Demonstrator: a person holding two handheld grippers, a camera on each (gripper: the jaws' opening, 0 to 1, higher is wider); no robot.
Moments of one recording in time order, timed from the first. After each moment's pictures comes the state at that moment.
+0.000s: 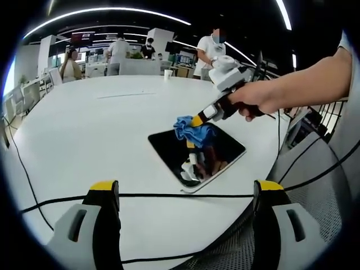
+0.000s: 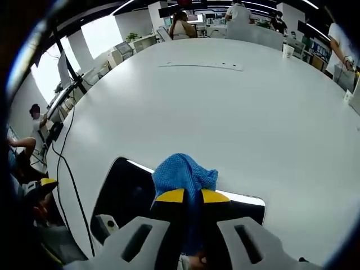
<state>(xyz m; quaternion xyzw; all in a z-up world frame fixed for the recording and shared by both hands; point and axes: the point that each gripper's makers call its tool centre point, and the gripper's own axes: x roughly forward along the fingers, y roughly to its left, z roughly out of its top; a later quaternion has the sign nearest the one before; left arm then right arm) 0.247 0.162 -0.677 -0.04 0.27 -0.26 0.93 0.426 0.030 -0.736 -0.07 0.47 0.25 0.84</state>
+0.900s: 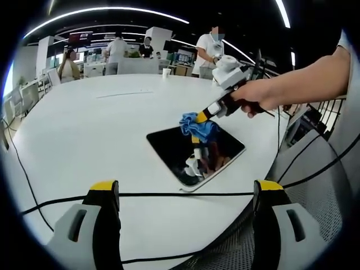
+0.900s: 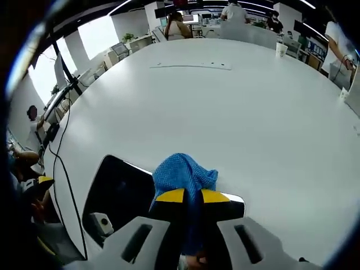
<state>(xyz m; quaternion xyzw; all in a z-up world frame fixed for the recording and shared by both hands) 0.246 0.161 -0.681 -0.04 0.28 -0.26 0.92 0.434 0.005 -0.736 -0.07 0.47 0.24 0.85</state>
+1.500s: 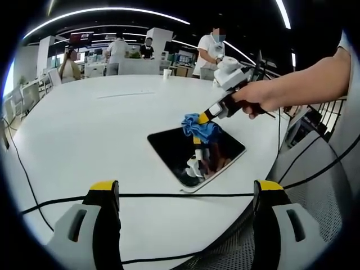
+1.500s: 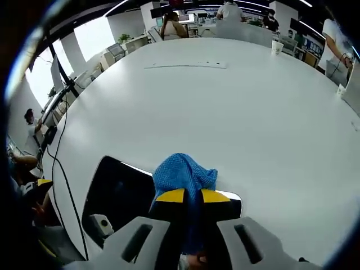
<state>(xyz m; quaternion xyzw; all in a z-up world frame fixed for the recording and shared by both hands) 0.247 0.162 -0.679 -0.04 0.27 -0.26 0.93 0.433 0.000 -0.736 -0.07 0.47 0.22 0.85</state>
